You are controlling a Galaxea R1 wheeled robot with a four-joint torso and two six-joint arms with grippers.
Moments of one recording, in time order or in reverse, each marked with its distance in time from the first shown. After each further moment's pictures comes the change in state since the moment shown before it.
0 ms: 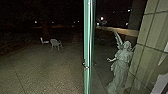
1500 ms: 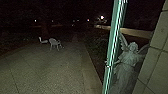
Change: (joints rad) left arm 0.004 -0.001 0.000 -0.001 0.003 0.000; right arm -0.002 0.001 0.000 0.000 -0.002 0.000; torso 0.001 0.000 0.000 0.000
